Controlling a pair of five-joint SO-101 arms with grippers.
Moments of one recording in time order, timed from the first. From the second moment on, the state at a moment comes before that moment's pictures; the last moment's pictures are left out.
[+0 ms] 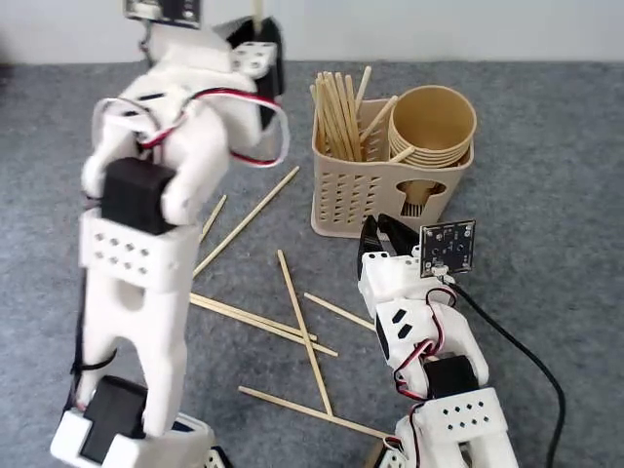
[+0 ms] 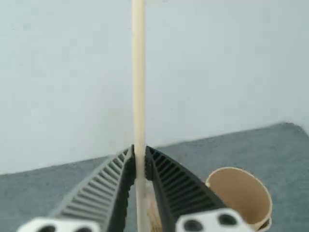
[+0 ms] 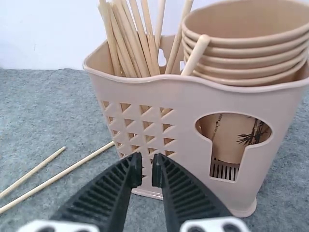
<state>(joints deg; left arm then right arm) 17.5 -6.7 -27.3 60.8 16.2 -15.6 -72.0 81.0 17.9 -7.4</state>
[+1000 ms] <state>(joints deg) 20.7 -3.7 4.1 25.2 19.6 -15.6 -72.0 81.0 17.9 -7.4</state>
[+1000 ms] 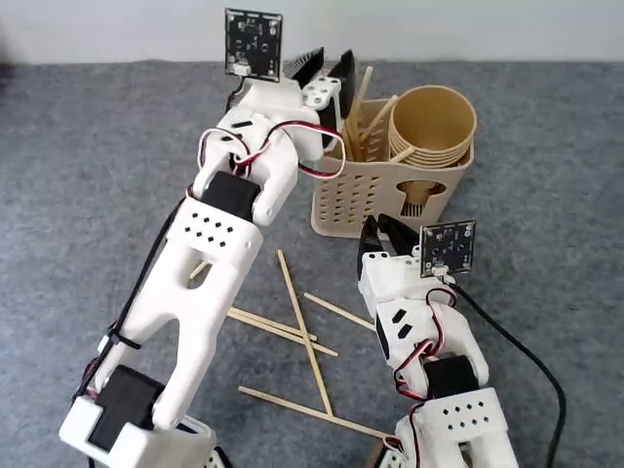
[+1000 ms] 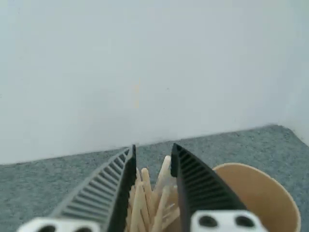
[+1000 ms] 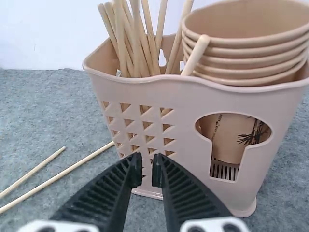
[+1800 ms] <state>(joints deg) -1.8 -5.9 -1.5 71.8 -7.5 -15.6 -72.0 81.0 17.9 -7.4</state>
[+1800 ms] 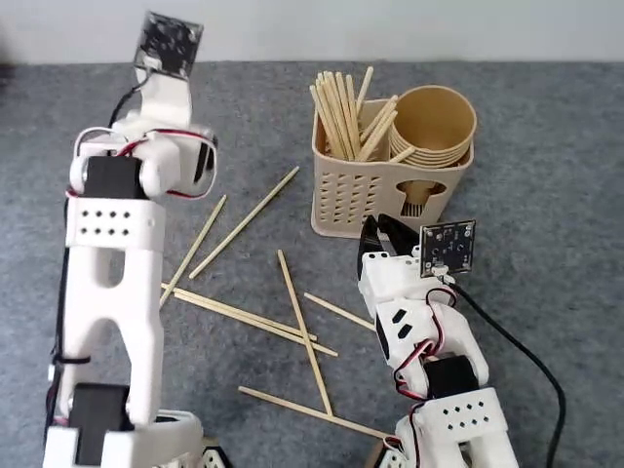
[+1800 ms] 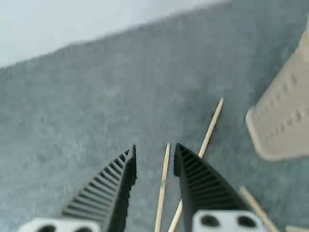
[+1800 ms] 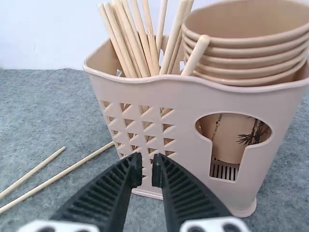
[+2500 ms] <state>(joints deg) -2.9 36.2 -20.7 84.6 -20.5 -15.6 -72.0 81.0 17.9 -7.4</state>
